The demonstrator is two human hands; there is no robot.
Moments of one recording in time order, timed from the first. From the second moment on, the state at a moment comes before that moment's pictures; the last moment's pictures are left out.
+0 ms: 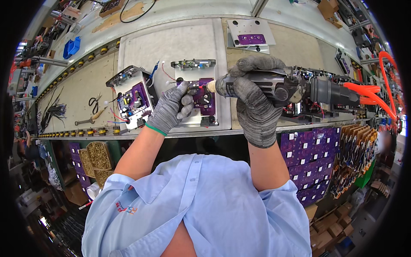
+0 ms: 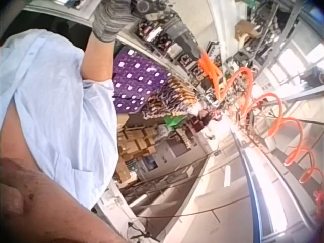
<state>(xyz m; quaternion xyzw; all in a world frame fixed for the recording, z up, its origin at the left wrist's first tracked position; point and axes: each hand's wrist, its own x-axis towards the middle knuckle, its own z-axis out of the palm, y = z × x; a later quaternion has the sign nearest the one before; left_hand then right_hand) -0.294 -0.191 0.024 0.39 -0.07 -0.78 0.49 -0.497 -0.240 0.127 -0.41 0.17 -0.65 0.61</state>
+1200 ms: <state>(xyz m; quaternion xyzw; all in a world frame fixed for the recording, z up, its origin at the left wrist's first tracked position) -0.250 -0.140 0.010 0.46 -0.15 -0.74 0.46 -0.451 -0.272 0.052 -0.57 0.28 -0.48 0.61</state>
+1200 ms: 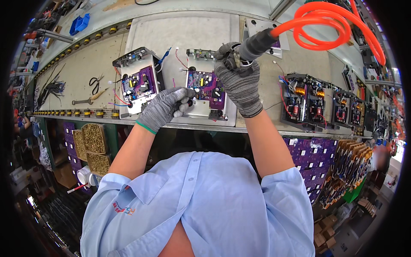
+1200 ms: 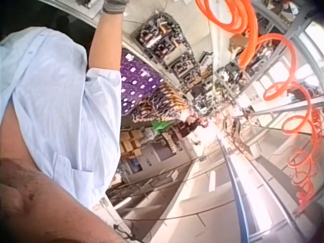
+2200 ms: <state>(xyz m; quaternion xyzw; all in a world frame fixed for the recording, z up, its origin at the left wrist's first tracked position) -0.287 -0.145 0.023 0.40 -0.08 -0.75 0.52 -0.488 -0.221 0.136 -0.44 0.17 -0.57 0.68</state>
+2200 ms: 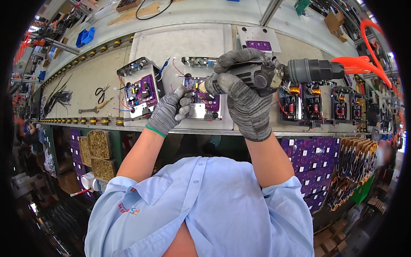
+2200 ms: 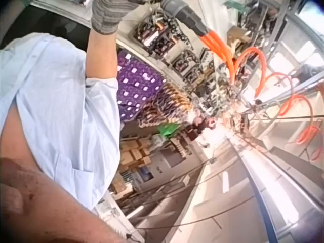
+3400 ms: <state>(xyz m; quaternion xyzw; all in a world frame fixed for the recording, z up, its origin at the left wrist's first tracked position) -0.261 -0.087 0.023 0.56 -0.11 -0.70 0.43 -0.459 -0.250 0.066 -0.60 0.27 -0.42 0.62</state>
